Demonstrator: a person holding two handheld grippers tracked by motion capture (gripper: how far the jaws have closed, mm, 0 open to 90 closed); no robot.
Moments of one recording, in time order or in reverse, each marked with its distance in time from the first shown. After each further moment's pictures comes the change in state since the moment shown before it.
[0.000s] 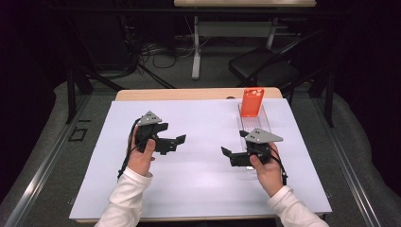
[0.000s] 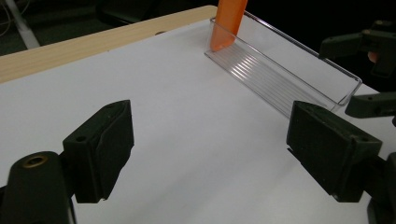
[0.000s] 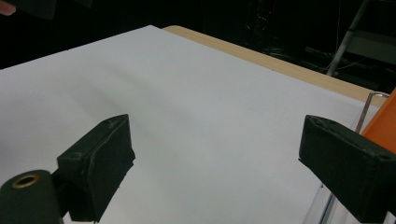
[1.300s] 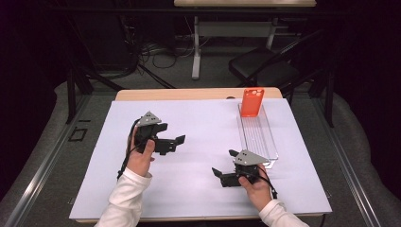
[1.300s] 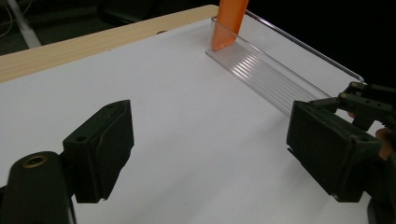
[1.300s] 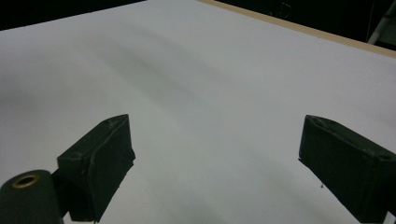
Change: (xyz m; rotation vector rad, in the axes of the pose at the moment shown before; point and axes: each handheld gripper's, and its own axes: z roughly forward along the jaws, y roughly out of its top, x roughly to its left) left arm 0.000 -0.002 -0.001 -0.001 0.003 0.001; right arm 0.036 -0.056 0.017 0.037 0.062 -0.028
